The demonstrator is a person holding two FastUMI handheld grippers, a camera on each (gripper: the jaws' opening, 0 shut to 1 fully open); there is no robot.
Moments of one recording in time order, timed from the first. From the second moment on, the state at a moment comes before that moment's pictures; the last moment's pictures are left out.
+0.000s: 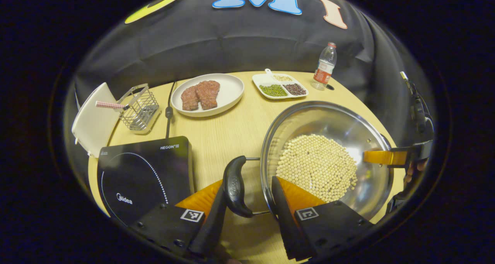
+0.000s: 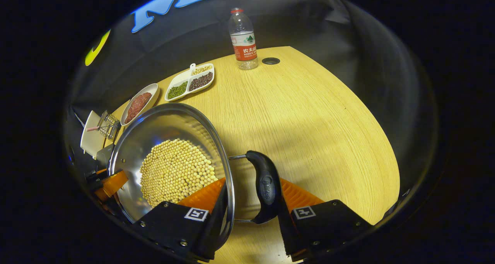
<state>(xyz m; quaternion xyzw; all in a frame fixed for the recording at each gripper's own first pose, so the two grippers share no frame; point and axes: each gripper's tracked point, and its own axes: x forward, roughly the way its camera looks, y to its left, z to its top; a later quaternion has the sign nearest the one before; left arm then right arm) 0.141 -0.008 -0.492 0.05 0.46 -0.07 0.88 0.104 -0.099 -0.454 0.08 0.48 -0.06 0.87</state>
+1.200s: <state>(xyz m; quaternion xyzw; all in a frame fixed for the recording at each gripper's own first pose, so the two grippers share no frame) 0.117 0.030 -0.407 0.05 0.44 -0.06 0.90 0.075 -0.050 -0.386 0.08 0.47 -0.04 0.88</state>
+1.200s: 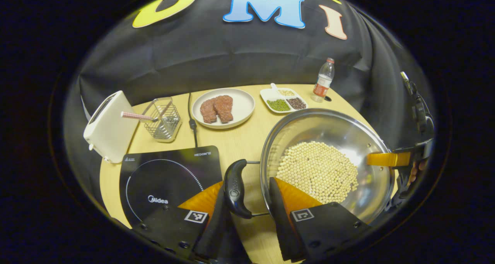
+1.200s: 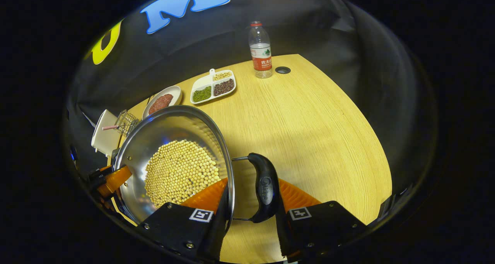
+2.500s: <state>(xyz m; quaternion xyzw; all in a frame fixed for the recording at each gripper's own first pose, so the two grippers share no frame) 0.062 0.241 -0.354 0.04 0.42 0.00 0.90 0.054 0.154 -0.376 0.07 0.50 0.03 0.87</state>
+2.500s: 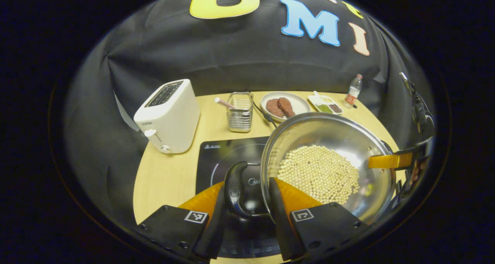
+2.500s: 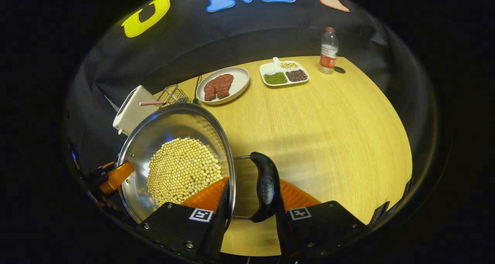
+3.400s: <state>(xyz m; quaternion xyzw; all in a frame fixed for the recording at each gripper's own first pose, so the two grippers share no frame) 0.082 0.325 -0.368 0.04 0.43 0.02 0.90 0.078 0.228 -0.399 0.06 0.51 0.04 0.85</state>
